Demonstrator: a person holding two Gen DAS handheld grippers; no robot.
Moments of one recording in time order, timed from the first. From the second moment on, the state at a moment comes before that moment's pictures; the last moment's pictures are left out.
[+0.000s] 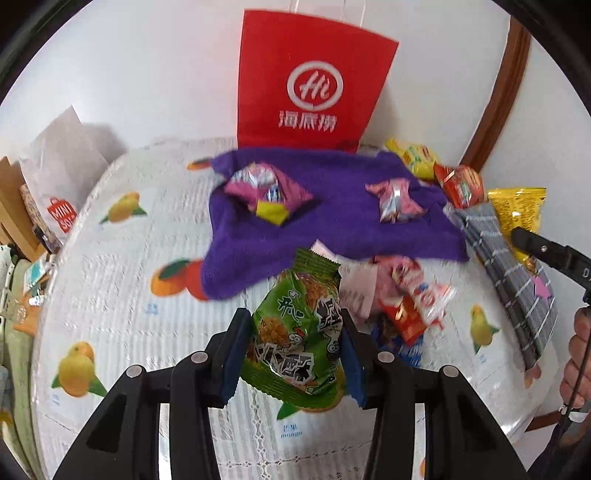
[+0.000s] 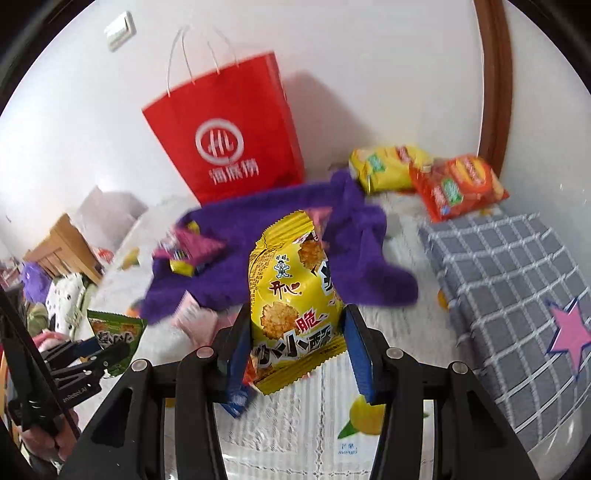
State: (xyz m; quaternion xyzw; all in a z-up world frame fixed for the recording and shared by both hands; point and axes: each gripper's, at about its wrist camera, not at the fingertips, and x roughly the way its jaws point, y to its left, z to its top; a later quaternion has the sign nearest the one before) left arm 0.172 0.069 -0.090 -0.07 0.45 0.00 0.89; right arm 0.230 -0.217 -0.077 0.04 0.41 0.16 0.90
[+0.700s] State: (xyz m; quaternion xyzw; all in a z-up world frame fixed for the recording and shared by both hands) left arm 0.285 0.088 -0.046 -0.06 0.42 0.01 0.90; right arm 0.330 -0.144 -0.054 0.02 0.41 0.21 0.89
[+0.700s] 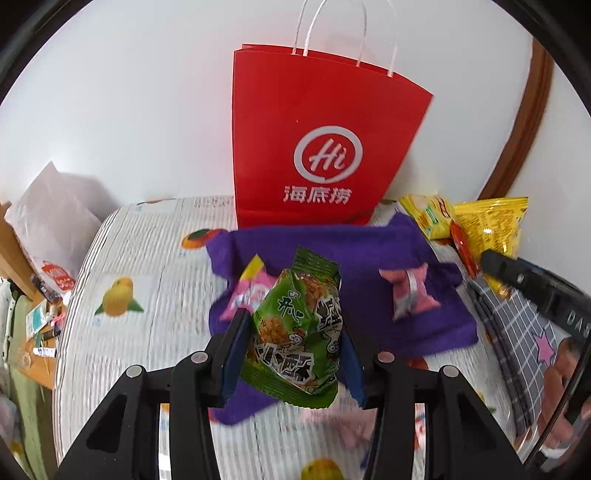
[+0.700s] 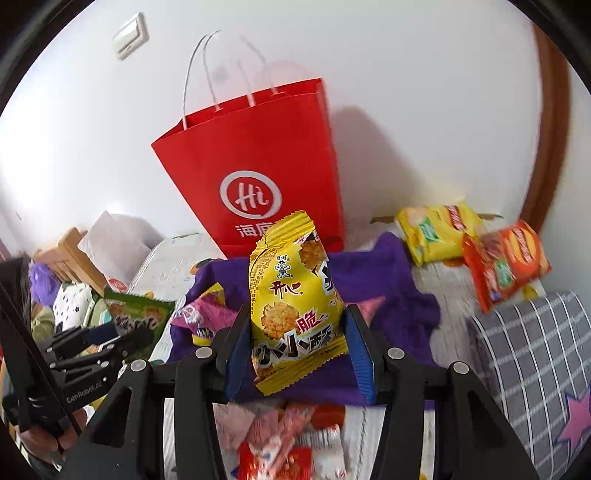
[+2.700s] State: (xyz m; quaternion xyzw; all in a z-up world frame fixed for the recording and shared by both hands) left arm 0.342 0.090 -0.089 -0.07 0.45 0.02 0.89; right arm 0.388 -0.133 -0.080 0.02 0.44 0.18 0.88
